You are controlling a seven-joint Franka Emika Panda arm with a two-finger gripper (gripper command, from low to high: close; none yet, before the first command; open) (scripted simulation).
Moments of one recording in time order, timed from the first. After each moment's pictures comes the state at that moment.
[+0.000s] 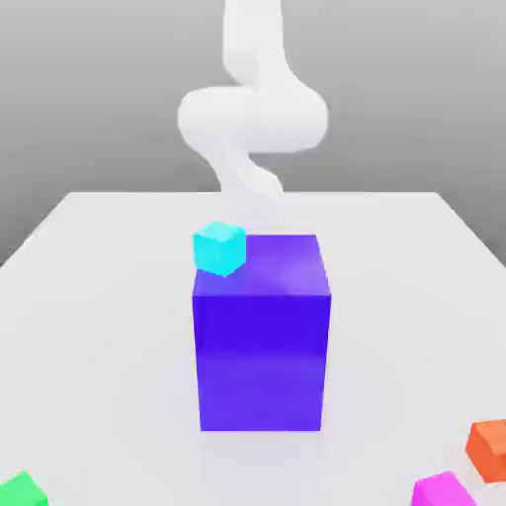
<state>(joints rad) 0.00 -0.71 0.02 -2.29 -0.01 2.32 0.81</state>
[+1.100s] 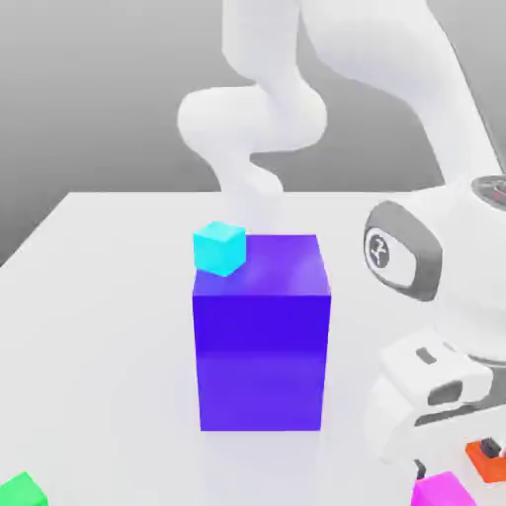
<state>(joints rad) 0.19 0.49 0.18 -2.19 -0.19 2.67 1.00</state>
